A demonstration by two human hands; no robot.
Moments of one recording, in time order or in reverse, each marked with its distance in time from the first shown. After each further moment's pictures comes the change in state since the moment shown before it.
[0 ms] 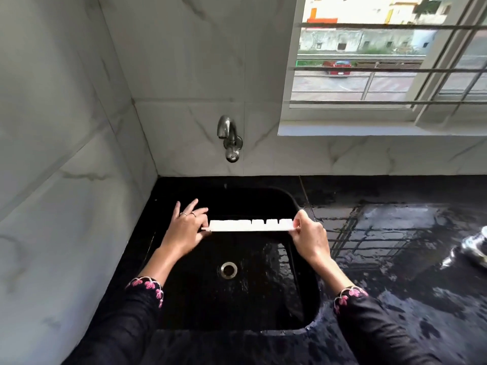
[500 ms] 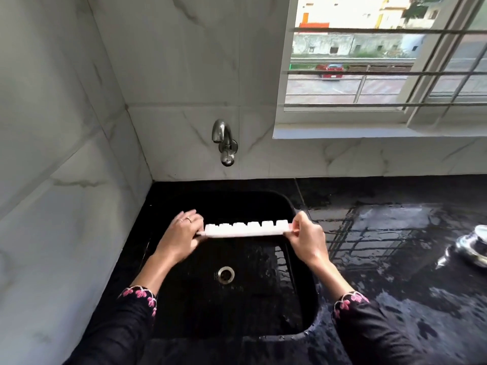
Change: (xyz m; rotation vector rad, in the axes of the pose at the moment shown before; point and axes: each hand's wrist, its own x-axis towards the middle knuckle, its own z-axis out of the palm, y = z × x) left_hand 0.002 -0.008 -0.002 -0.071 -0.038 0.095; right_hand 0.002 0.004 -0.002 0.099 -0.026 0.039
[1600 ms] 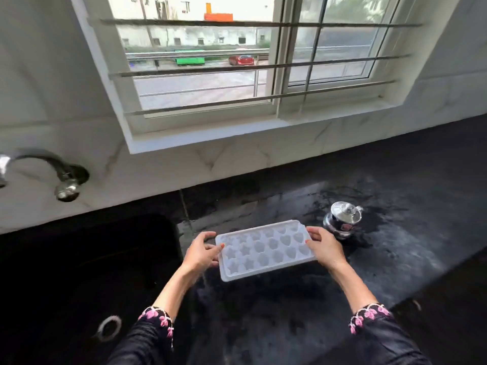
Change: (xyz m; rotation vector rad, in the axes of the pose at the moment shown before) left_hand 0.155 0.323 0.118 -1.133 -0.322 -0.474; right_hand 0.015 0.287 -0.203 0.308 0.144 0.591
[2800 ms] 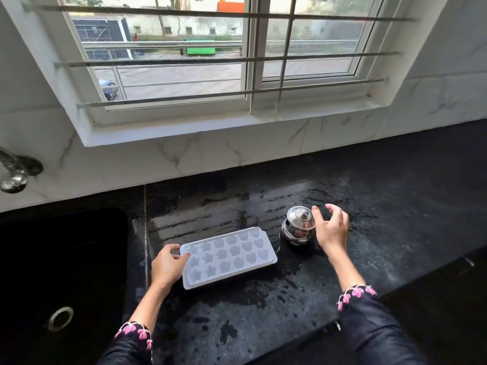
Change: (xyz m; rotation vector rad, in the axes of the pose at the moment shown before) left_hand -0.005 -0.011 0.090 0.201 0.400 -0.123; right_hand 0.083 0.026 -0.119 0.015 0.336 -0.093
